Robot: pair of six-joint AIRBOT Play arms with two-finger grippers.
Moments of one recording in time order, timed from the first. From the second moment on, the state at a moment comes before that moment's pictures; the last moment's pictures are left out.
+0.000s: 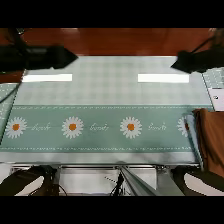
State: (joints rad) left arm -0.23 -1.07 1.26 0.98 -1.00 -1.43; right arm 0.02 -1.27 1.38 -1.23 1.17 1.56
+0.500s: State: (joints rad) left arm -0.28 -1.19 1.05 1.42 -0.93 -1.69; right arm 0.15 -1.39 1.26 -1.55 1.14 1.68
